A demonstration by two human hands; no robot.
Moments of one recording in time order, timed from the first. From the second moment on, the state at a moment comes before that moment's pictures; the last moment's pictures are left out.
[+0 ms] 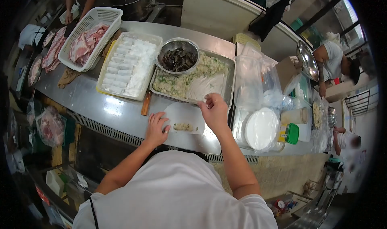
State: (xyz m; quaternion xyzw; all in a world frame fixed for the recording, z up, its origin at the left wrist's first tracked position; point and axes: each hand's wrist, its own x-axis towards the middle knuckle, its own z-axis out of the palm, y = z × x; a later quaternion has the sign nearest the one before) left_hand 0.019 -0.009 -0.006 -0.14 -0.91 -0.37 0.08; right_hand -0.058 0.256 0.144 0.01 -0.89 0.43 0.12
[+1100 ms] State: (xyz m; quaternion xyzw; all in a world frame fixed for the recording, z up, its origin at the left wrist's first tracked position) left_hand 0.018 -0.010 -0.012 -0.13 -0.91 -0.37 0.10; right_hand -0.314 0.127 0.138 0.27 -0.94 -0.04 -0.19
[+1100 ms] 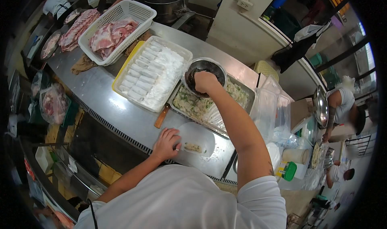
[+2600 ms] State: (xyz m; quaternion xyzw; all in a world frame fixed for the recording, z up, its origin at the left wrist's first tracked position) left_hand 0.018 -0.007 -0.014 -0.14 -0.91 -0.38 0.11; right_hand -0.258 0.212 0.147 0.05 -0.95 0.29 -0.01
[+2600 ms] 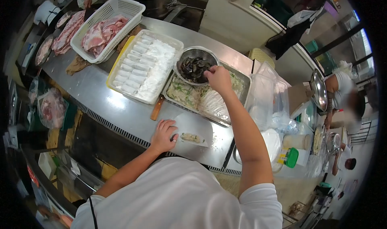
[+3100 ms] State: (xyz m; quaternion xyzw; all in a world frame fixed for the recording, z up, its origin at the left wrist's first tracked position) left_hand 0.019 -0.009 -0.013 -0.14 -0.91 -0.38 0.11; right_hand -0.033 0.244 0.071 0.20 -0.95 0.21 -0.14
